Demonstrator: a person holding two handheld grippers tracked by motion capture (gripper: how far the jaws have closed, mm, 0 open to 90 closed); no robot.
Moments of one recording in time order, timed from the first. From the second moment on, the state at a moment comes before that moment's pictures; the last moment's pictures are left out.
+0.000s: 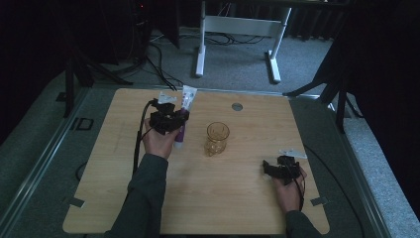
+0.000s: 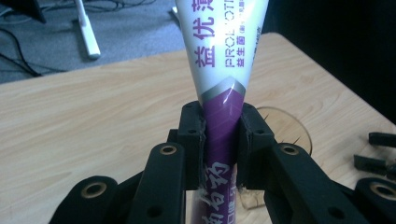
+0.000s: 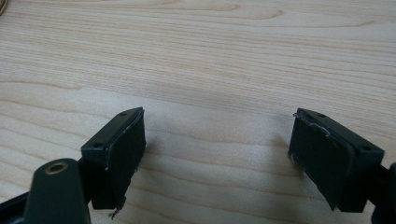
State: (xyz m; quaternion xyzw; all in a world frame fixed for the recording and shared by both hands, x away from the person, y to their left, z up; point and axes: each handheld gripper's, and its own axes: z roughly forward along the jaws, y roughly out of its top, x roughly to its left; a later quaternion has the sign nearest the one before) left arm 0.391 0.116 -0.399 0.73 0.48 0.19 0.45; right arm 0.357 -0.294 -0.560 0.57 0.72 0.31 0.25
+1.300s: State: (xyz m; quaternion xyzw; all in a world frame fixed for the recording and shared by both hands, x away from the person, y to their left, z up) left arm 0.402 0.093 -0.391 0.71 0.46 0.22 0.49; right arm 0.358 -0.293 -0.560 0.57 0.72 0.31 0.25
